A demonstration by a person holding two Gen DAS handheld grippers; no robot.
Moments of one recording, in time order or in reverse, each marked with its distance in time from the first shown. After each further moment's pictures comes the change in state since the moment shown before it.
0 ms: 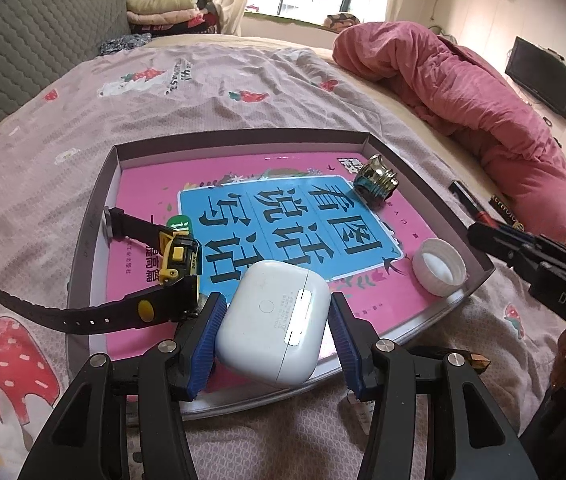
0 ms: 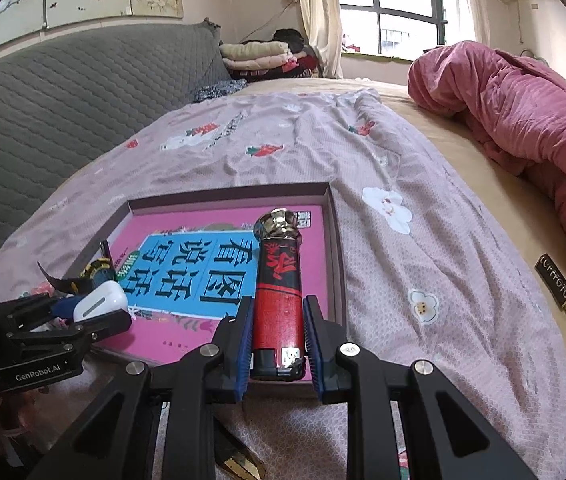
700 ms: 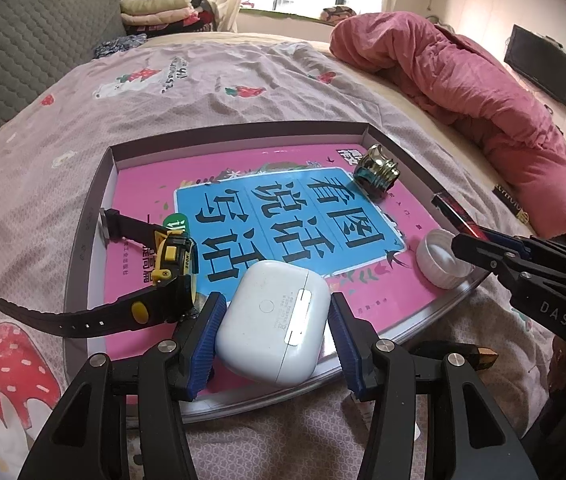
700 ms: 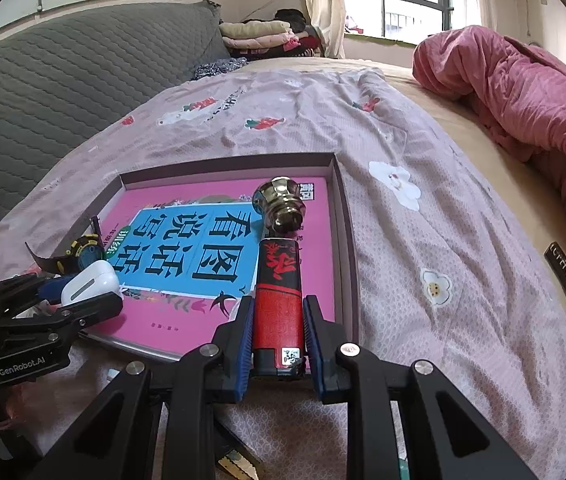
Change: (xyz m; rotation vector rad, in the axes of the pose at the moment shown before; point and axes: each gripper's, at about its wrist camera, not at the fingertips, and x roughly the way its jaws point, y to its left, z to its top) left arm 0.005 -0.006 -0.001 0.036 0.017 0.021; right arm 0.019 0.001 -0.007 -0.005 0.075 -0.007
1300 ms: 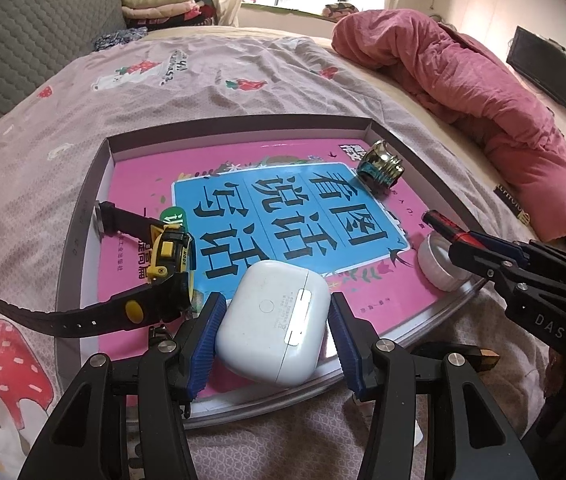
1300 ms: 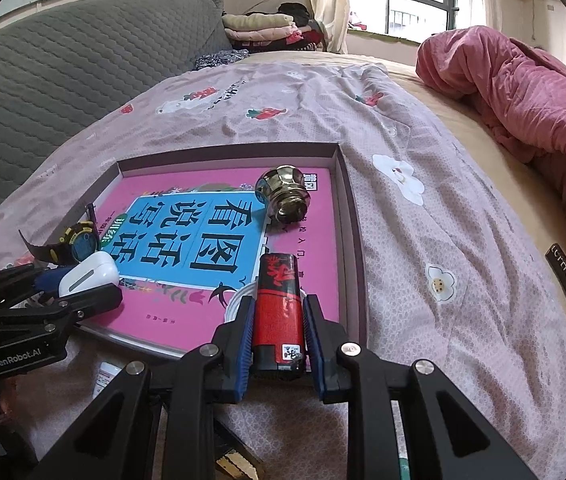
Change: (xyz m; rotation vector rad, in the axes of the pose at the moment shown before) left arm 0.007 0.003 0.000 -0.017 0.017 -0.010; right arm 0.005 0.005 -0.003 -0.021 0.016 -0.015
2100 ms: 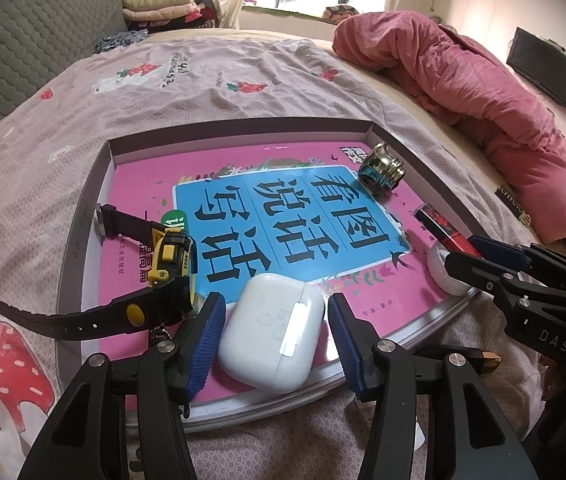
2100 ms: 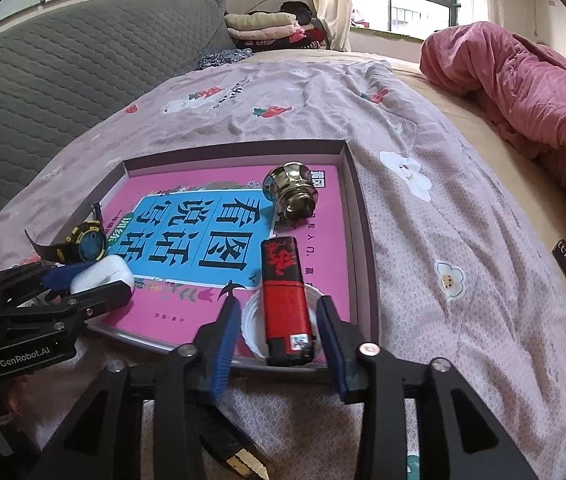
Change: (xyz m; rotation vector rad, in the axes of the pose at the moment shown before) left arm 0.000 0.003 0.002 -0.004 -0.010 -0.001; right arm 0.000 0.002 -0.001 0.007 -0.001 0.024
